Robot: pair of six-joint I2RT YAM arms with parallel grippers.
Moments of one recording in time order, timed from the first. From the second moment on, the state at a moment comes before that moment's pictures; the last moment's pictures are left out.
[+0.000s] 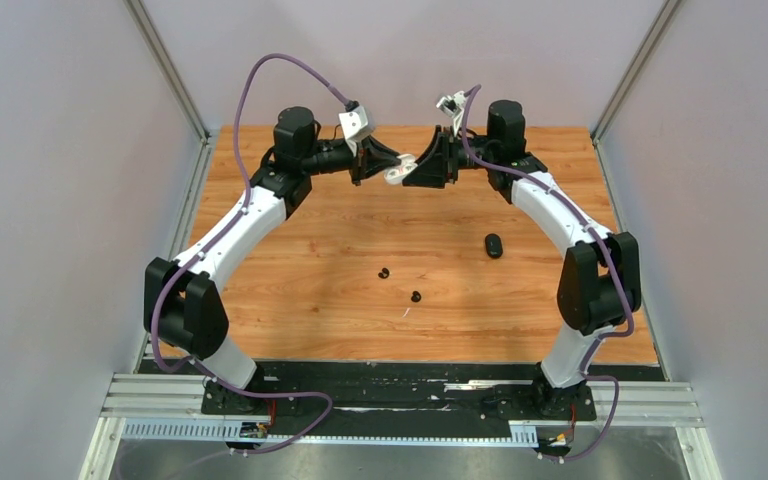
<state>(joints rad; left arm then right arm) -0.42 1.59 1.40 0.11 0.89 0.20 0.30 1.77 1.48 0.11 -1.27 0.36</state>
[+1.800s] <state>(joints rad) -0.42 1.64 1.43 0.07 0.88 0.12 0.28 1.79 1.46 0.19 -1.30 0.39</state>
